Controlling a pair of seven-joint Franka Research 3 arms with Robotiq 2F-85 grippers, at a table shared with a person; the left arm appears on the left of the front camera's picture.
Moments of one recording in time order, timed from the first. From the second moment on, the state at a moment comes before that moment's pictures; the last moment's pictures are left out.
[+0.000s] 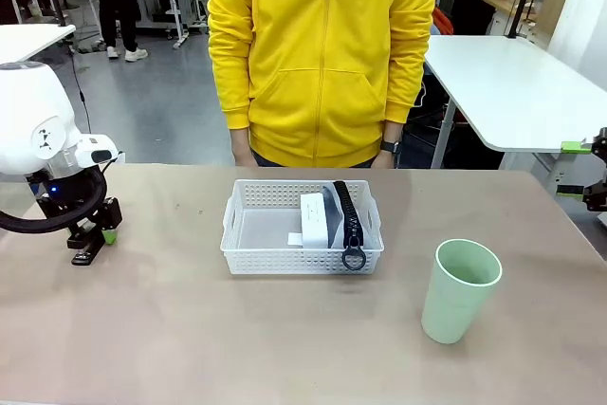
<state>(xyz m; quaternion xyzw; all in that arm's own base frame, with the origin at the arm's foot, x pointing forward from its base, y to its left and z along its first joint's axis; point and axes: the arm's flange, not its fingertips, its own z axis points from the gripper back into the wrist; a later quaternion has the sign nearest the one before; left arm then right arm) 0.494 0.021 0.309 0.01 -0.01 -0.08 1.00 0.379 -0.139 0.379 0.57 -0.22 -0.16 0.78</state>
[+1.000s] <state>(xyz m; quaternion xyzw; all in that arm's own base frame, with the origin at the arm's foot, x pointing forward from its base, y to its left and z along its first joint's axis) 0.489 0.033 0.325 0.00 0.00 -0.07 1.00 0.379 -0.139 0.379 0.57 -0.22 -0.16 0.78</state>
